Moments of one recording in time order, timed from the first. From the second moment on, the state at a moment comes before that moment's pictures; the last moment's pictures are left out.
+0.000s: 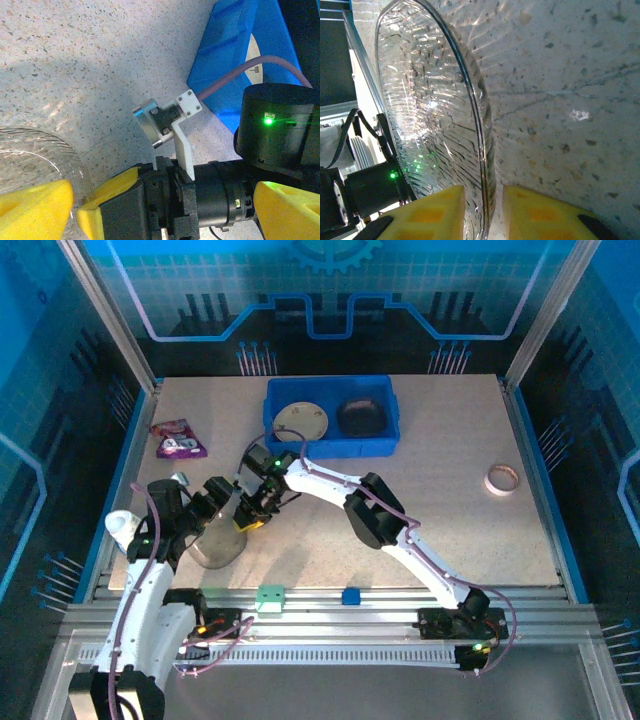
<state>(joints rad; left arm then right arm) 0.10 0.71 0.49 -0.45 0.30 -0.86 0.91 2.66 2.30 -0.87 -0.83 0.39</state>
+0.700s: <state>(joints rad) 0.10 0.71 0.48 -0.45 0.32 -0.84 0.89 2.52 2.05 -0.78 -0.74 0.42</state>
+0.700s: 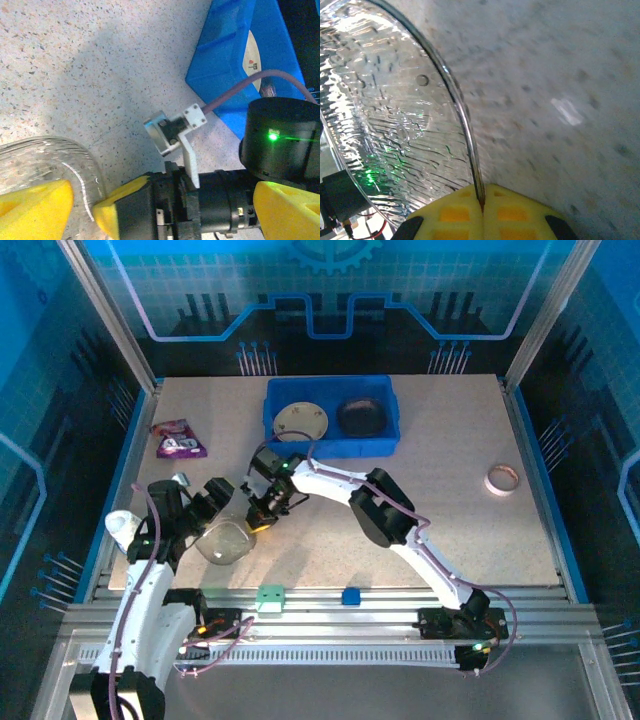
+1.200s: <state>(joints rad) -0.06 0.94 0.59 -0.38 0.33 -0.78 0.66 1.96 1.40 -0.68 -0.50 0.52</state>
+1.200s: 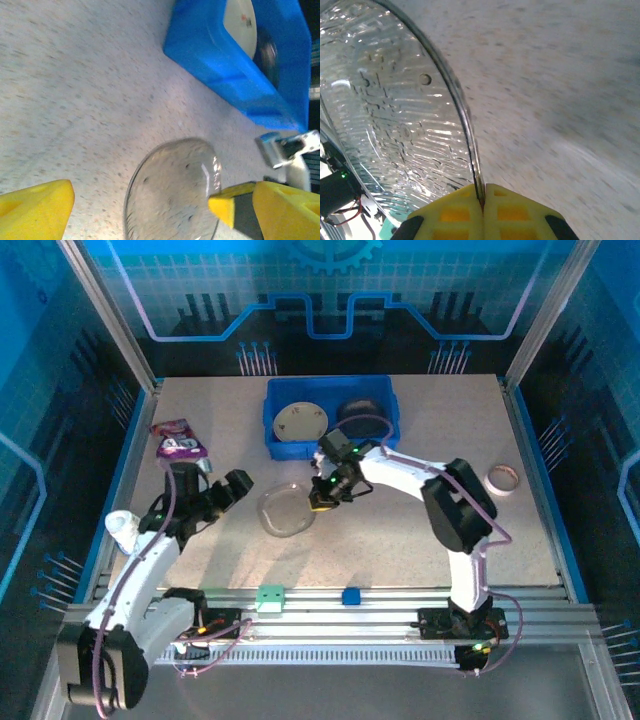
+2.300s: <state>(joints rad) -0.37 1.37 0.82 -0.28 0.23 -0.75 0.53 1.72 1.28 -0.62 -0.42 0.58</state>
